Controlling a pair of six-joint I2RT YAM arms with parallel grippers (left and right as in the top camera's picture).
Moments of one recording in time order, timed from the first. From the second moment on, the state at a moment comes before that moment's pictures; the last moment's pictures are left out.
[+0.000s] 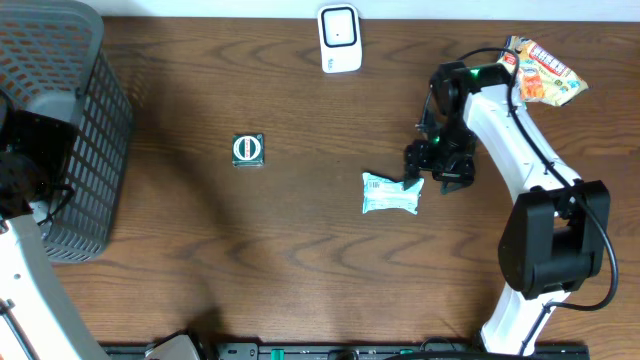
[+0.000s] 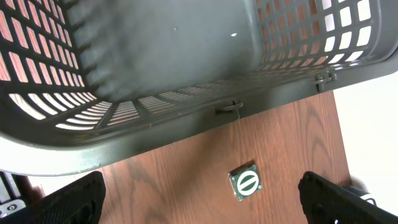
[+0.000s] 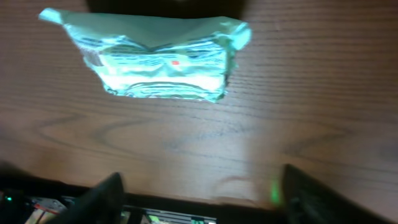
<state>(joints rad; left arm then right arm) 0.49 1.35 1.79 -1.46 -0.03 -0.83 0.20 1.98 1.62 -1.45 -0.23 0.19</state>
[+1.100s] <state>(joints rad) 0.49 1.35 1.79 -1.46 -0.03 -0.83 0.28 1.98 1.62 -1.24 -0.24 0.18</state>
